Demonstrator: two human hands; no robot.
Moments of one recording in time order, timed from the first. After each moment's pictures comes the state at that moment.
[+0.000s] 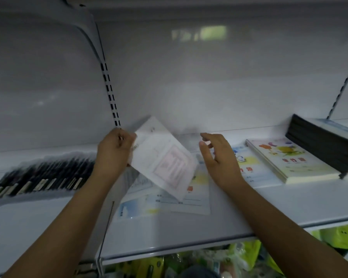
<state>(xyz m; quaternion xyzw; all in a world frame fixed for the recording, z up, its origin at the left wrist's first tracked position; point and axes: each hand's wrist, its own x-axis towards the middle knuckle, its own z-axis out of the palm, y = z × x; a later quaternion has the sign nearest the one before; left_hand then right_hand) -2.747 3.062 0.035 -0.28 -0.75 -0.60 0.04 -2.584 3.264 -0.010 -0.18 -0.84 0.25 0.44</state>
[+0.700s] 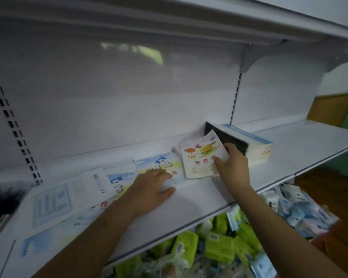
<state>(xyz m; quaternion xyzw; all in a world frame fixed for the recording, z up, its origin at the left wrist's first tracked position) -2.619 3.214 -0.032 -0.67 -0.72 -0.17 0.00 -2.411 3.359 0.003 -0.49 -0.74 0.16 0.43</state>
